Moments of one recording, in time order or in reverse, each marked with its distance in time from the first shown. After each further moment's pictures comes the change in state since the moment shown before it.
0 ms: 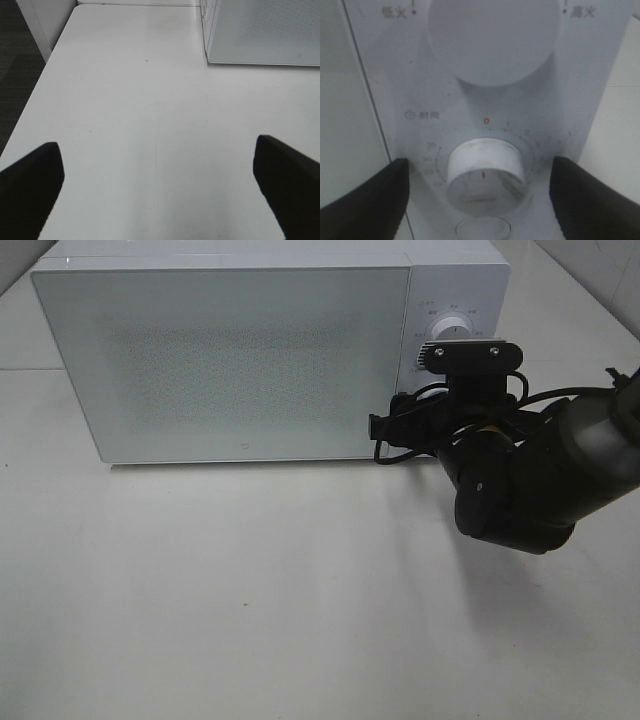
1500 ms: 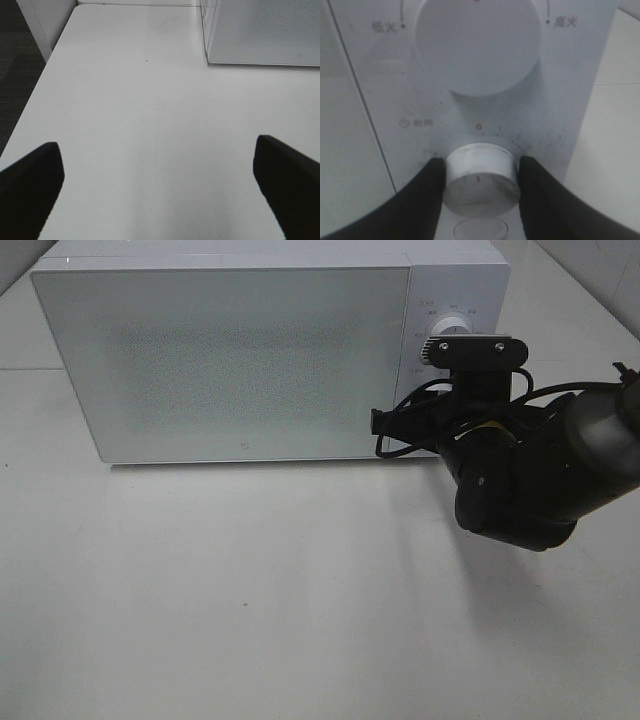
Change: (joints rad) left arm 0.001 0.000 0.000 0.000 0.000 0.000; right arm 0.011 -0.021 0.002 0.034 0.012 -0.007
